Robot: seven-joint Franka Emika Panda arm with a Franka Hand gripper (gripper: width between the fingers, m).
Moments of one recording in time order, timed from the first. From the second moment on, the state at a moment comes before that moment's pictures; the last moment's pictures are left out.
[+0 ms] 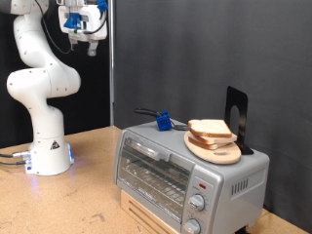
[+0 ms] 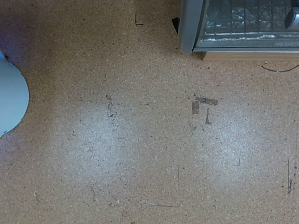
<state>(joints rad) -0.02 -0.77 0.00 -2.34 0.03 1.55 2.31</state>
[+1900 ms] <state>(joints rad) 0.37 -0.69 -0.23 -2.35 0.15 1.81 0.77</state>
